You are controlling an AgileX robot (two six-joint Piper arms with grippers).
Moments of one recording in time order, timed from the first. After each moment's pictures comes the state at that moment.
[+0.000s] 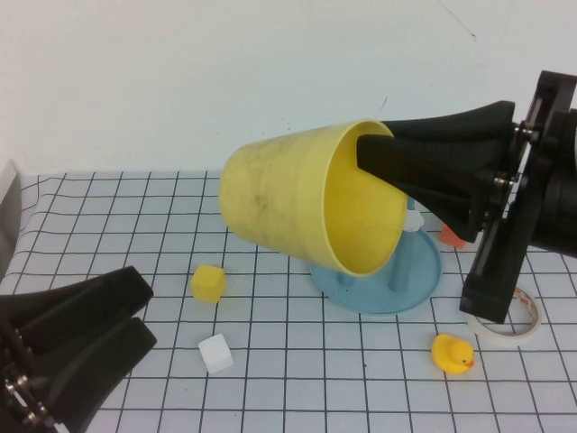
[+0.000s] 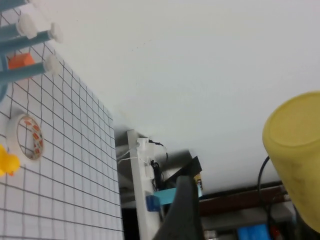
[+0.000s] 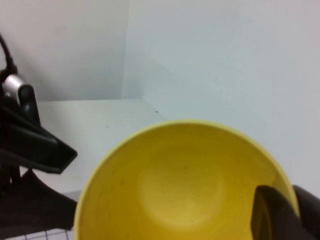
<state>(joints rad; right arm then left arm) 0.62 1.11 -0.91 1.72 0.46 -1.90 -0.02 0.57 -0.41 -1.67 0.82 0.31</state>
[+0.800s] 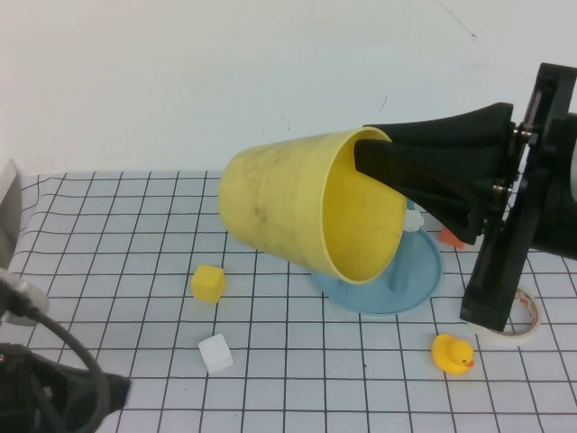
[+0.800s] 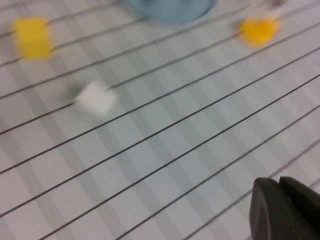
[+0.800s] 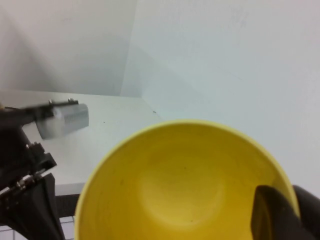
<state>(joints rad) 0.62 1.11 -0.91 1.72 0.48 -1.99 -0.02 0.81 -0.62 -0.82 0.94 0.76</state>
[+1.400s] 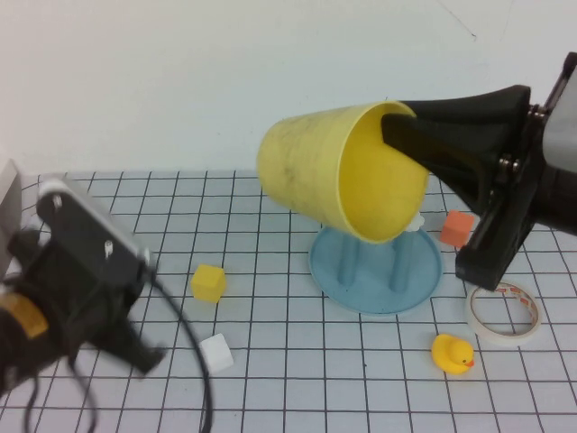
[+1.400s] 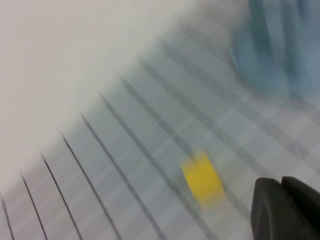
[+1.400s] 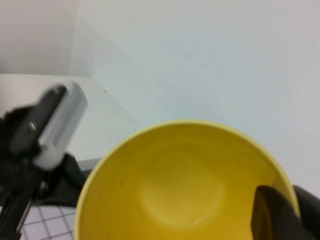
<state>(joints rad) 0.62 1.11 -0.91 1.72 0.32 -2.00 -0.41 1.06 -0.62 -0.07 0.17 0.45</state>
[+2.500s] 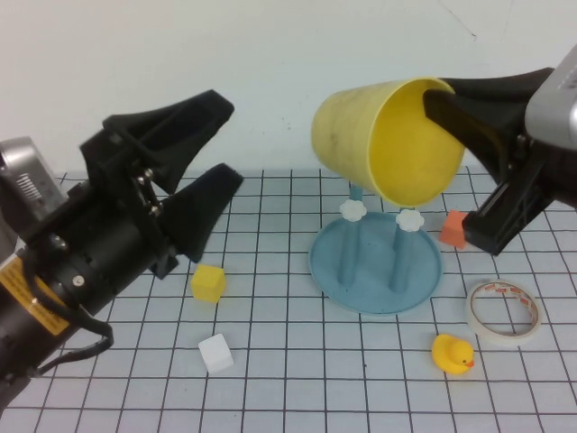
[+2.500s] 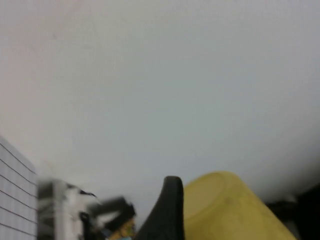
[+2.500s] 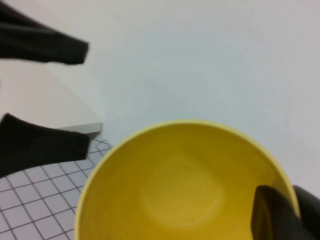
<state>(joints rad) 0.62 1.11 -0.91 1.74 0.11 -2.07 -0.43 1.14 -0.59 0.48 -0.76 -1.90</state>
